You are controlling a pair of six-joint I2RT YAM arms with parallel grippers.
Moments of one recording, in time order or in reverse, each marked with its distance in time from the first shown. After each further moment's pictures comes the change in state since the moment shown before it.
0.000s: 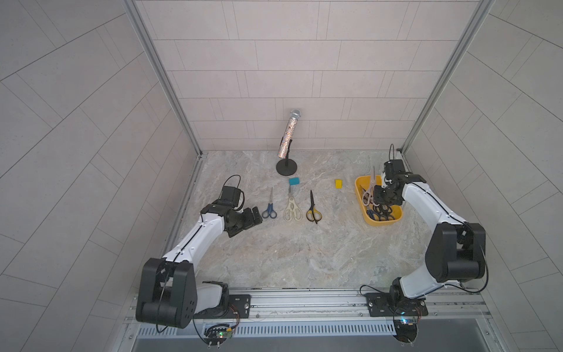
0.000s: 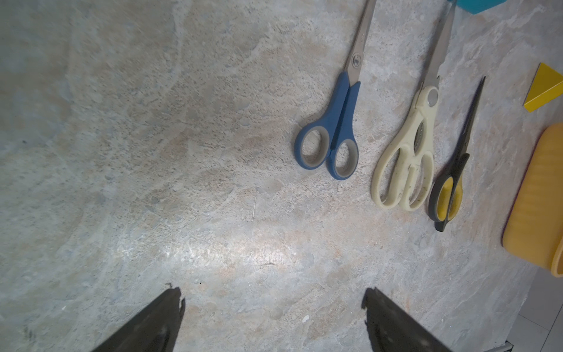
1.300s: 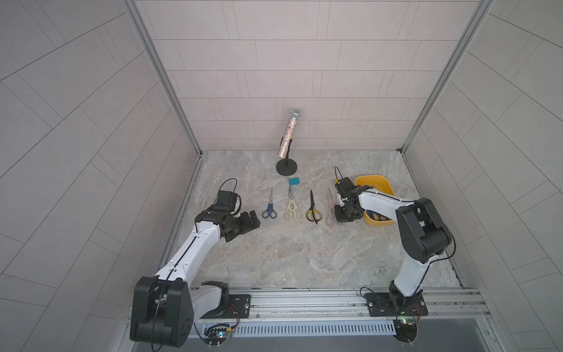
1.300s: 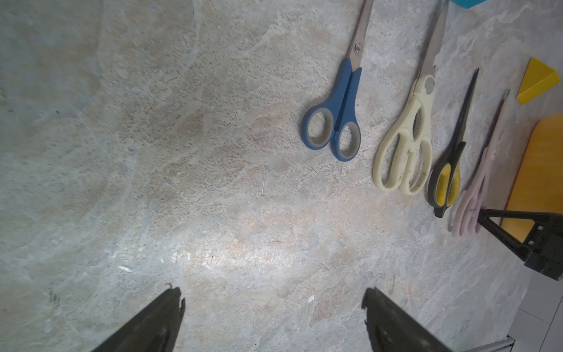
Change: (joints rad) left arm 0.022 -0.106 -0.041 -0.050 -0.001 0.011; right arm 0.358 0.270 -0.075 0.161 -0.038 0.113
